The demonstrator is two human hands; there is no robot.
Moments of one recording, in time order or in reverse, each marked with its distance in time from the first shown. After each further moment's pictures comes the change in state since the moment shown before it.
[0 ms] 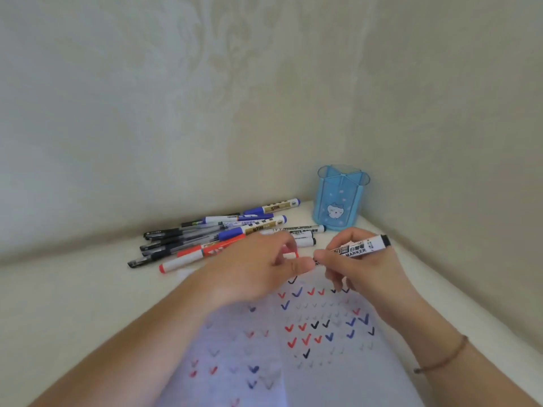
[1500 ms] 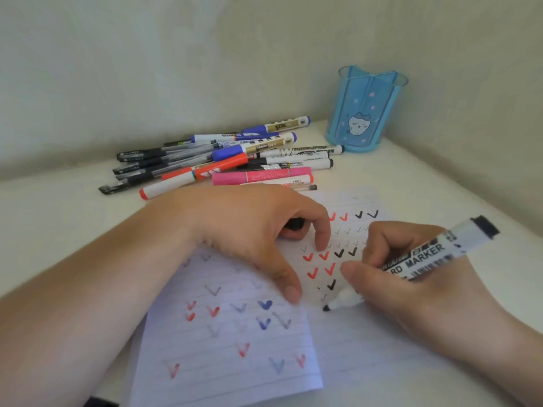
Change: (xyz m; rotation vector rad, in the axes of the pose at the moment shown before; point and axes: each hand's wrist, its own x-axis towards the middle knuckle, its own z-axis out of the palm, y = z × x) left_hand -0.010 -0.017 0.006 -0.071 -0.459 0.259; right_hand -0.071 0.024 0.018 -0.244 -0.110 -0.107
